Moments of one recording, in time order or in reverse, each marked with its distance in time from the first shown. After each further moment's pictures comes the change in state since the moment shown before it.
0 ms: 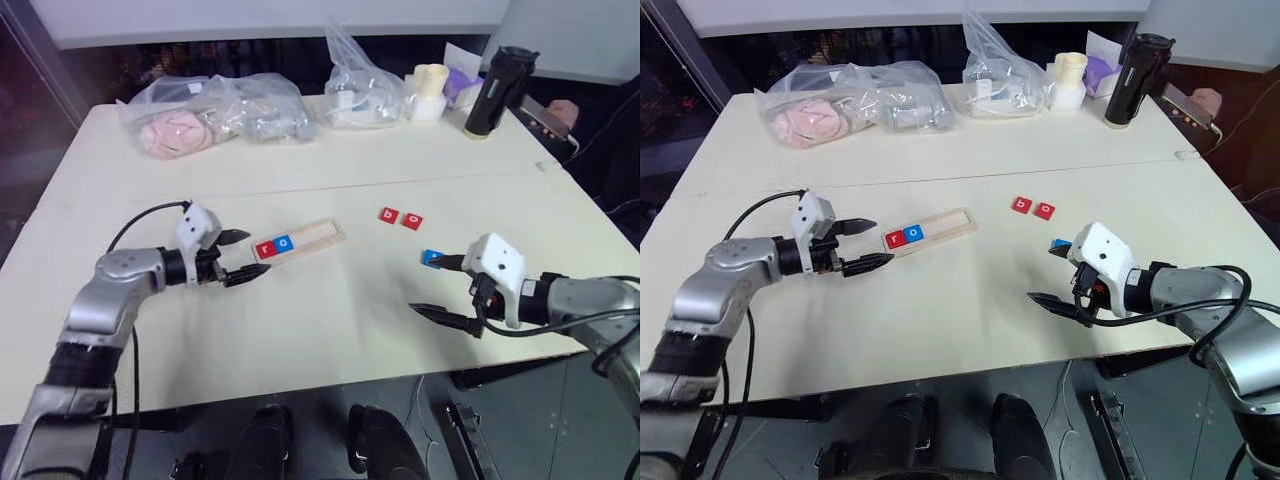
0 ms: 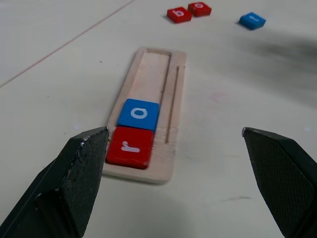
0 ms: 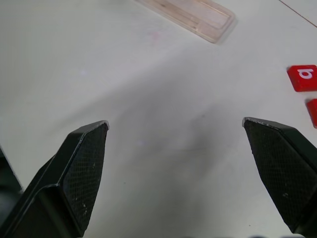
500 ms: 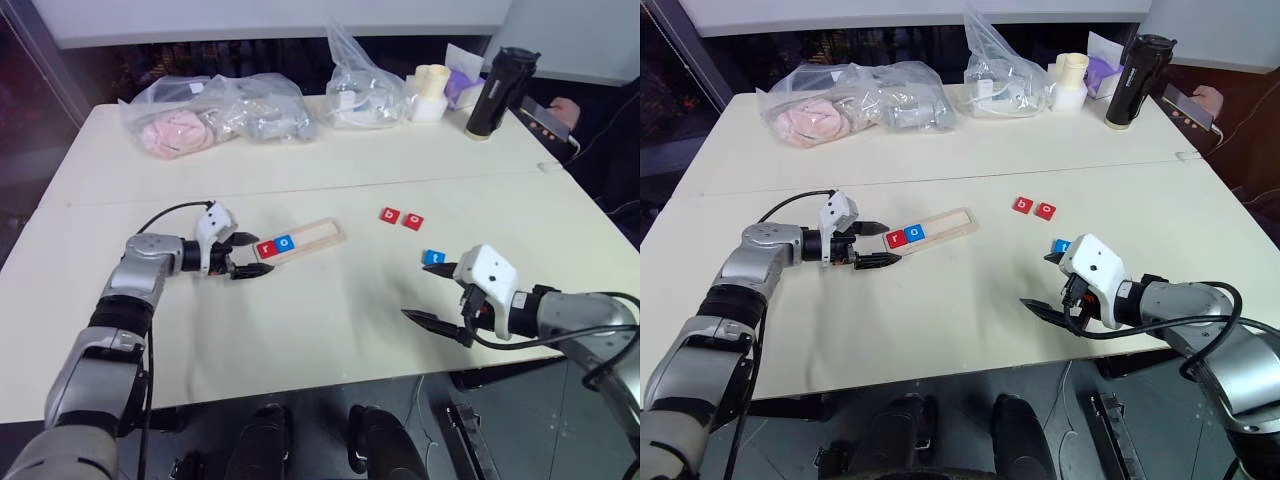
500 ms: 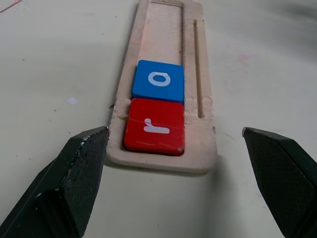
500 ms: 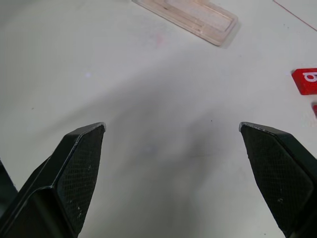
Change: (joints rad) left arm -0.241 -0.081 -0.086 0.519 0.172 -0.238 -0.154; right arm 0.060 0.034 0.004 -0.078 0.000 0.017 -0.076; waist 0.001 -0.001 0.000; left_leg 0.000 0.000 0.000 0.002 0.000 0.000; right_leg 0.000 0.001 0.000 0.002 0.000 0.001
